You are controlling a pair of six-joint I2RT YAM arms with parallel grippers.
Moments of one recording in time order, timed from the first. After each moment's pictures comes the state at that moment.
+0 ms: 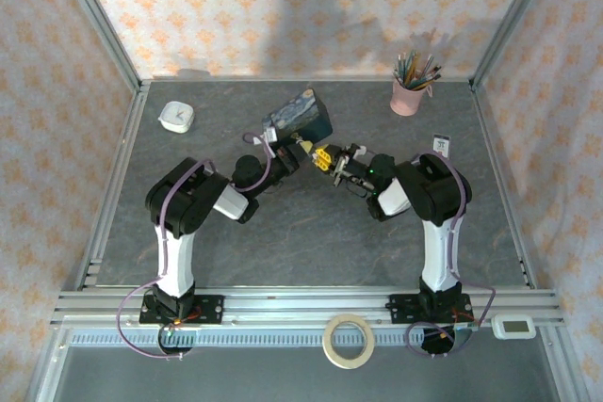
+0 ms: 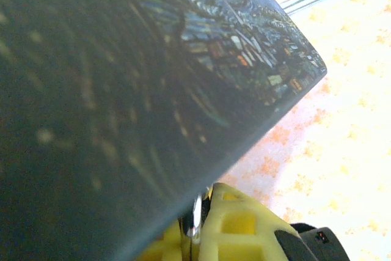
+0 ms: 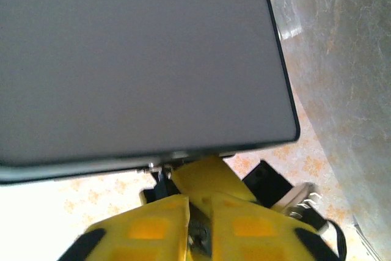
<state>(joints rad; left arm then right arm) -0.49 1.98 0.71 1.34 0.34 -1.17 0.40 2.05 0.67 1.48 -0.65 2.06</state>
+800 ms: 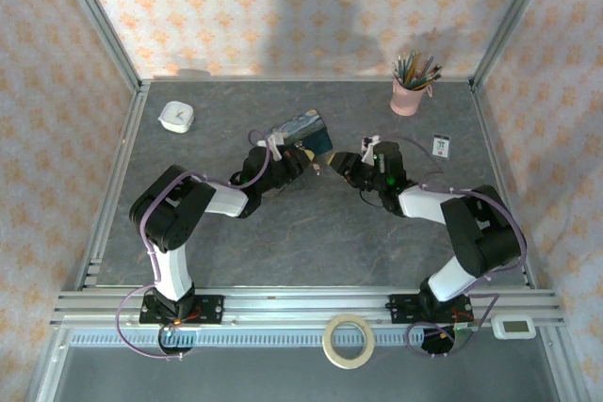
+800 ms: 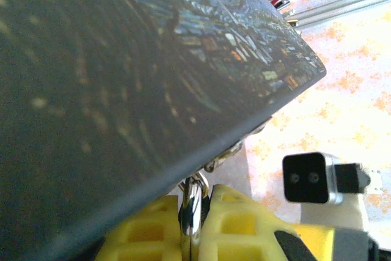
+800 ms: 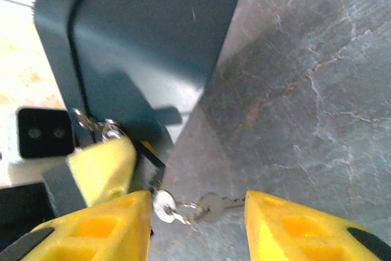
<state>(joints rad) -0.52 1.86 0.76 0.85 0.26 -1.16 0.39 1.58 0.64 0.48 -0.46 0.96</state>
